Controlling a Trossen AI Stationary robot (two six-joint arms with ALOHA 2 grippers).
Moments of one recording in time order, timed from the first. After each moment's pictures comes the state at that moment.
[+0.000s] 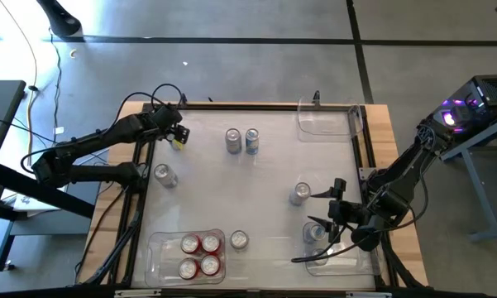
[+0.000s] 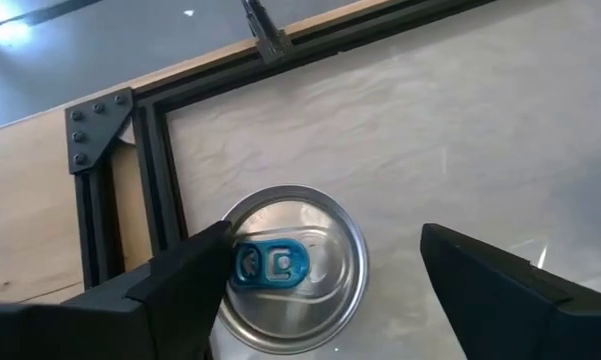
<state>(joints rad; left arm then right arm) 0.62 1.04 0.75 -0.85 -0.45 -0.51 0.87 1.19 0.97 -0.71 0.90 0.58</state>
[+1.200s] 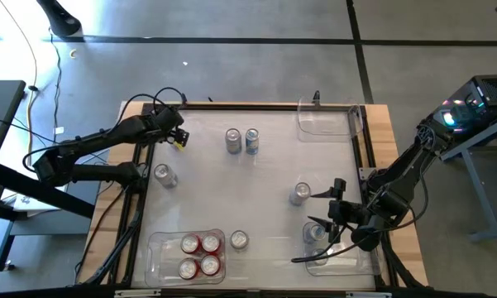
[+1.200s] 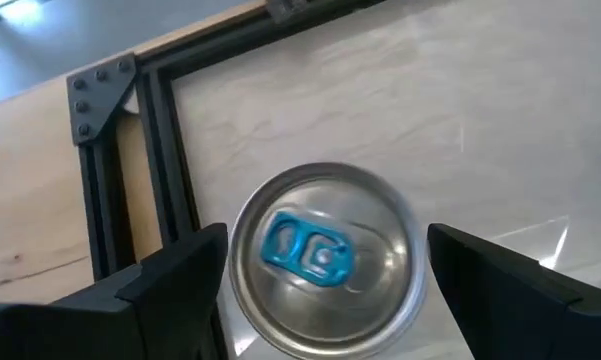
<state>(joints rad) 0.62 1.04 0.72 -0.85 -0.48 -0.50 0.87 1.19 0.97 -0.71 0.90 0.58</state>
